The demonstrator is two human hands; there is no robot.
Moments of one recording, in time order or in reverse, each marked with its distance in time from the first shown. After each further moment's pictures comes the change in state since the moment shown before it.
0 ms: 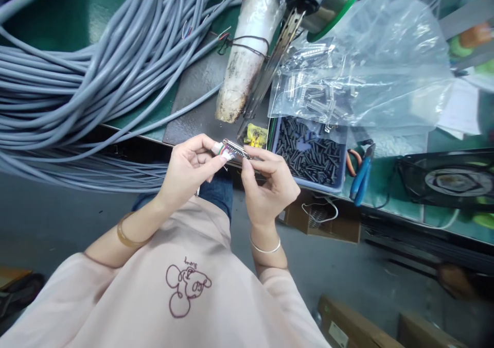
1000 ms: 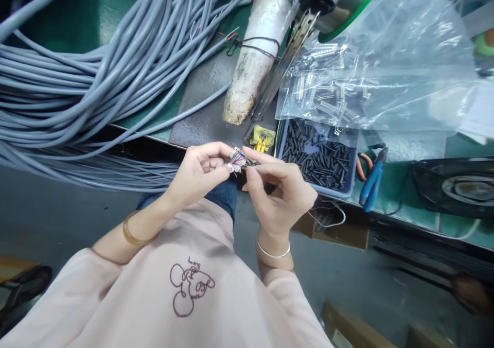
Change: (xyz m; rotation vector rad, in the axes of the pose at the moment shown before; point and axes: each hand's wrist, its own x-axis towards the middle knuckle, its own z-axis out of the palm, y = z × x) left_hand 0.002 0.010 0.004 -0.031 -0.181 -0.057; right_hand 0.007 -0.012 -0.013 0.013 -0.163 0.029
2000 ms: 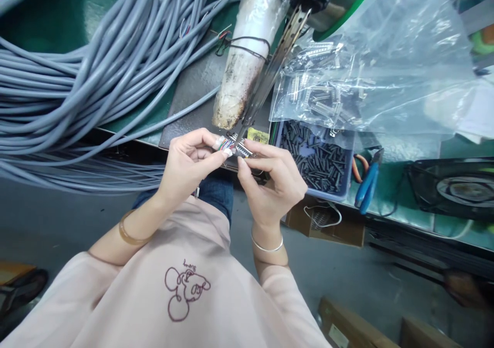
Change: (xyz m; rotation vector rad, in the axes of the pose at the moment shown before) left_hand 0.019 -0.005 0.001 0.059 0.220 0.134; right_hand 0.018 0.016 0.010 -0.073 0.115 -0.125
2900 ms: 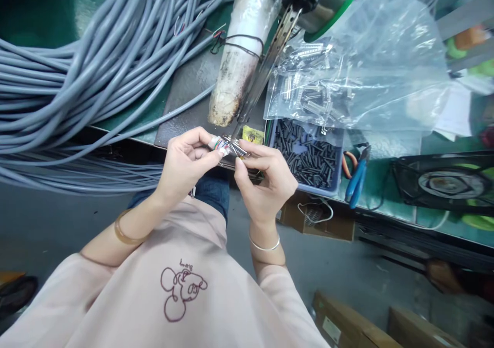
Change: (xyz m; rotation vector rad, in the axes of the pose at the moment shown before) left_hand 0.001 -0.003 0.003 -0.046 -0.012 0.002; right_hand -0.006 0.001 -0.002 0.009 -0.030 0.010
